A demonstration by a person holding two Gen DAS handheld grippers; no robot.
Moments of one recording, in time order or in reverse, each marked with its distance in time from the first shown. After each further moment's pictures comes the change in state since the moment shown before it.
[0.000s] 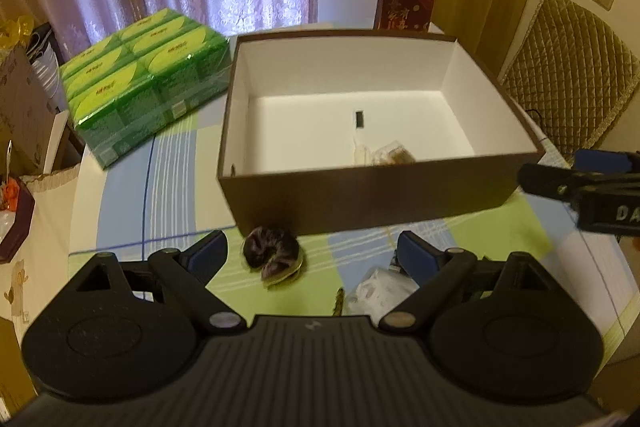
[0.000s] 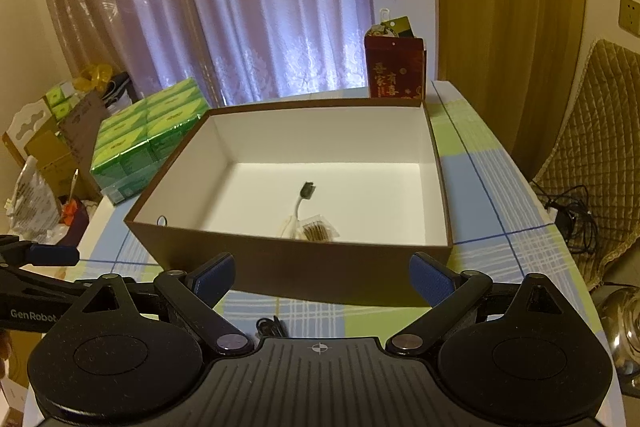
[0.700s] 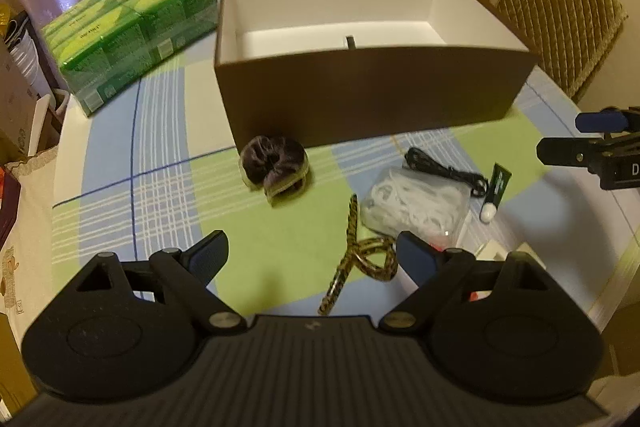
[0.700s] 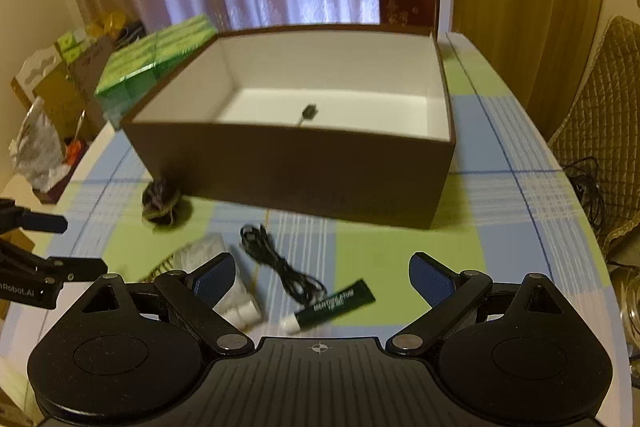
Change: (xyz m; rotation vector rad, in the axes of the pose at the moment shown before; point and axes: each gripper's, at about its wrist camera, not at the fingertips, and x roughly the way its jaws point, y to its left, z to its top) left arm 0.020 0.017 -0.069 0.088 0.079 -0.056; right arm 0.010 -0.013 -0.068 -0.068 0.125 0.021
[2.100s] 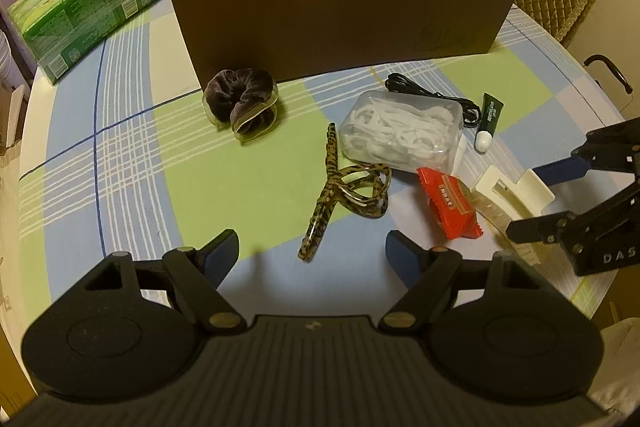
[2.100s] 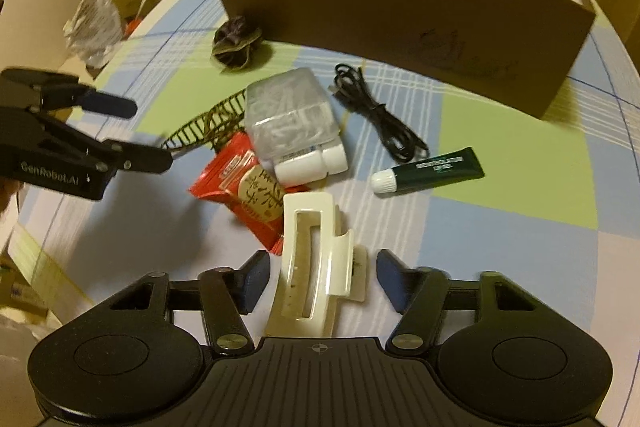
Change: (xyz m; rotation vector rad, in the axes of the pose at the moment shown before) left arm 0.024 -0.008 -0.033 0.063 0.090 -0.050; right arm 0.039 0.036 -0.068 -0.166 0.304 0.164
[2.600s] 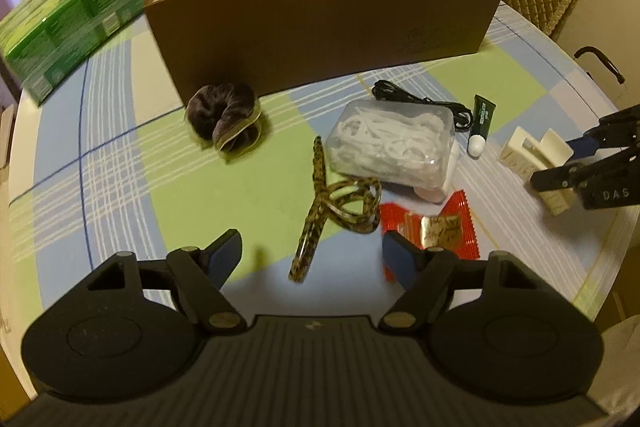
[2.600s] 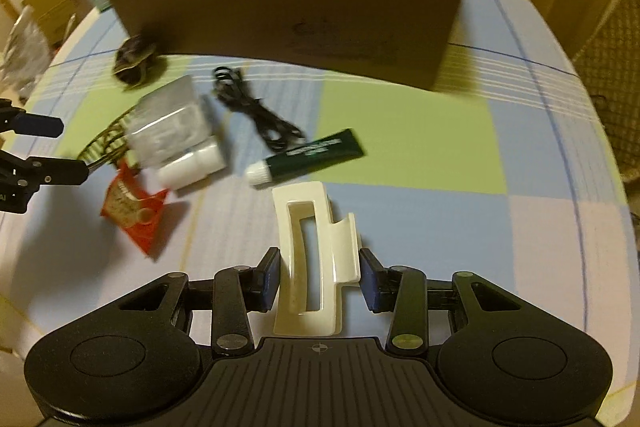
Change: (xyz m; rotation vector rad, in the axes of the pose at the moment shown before) left arm 0.010 -0.006 0.009 0.054 -0.021 -0.019; right arm -0.013 -0.050 -0.007 0.145 -0.026 -0.189
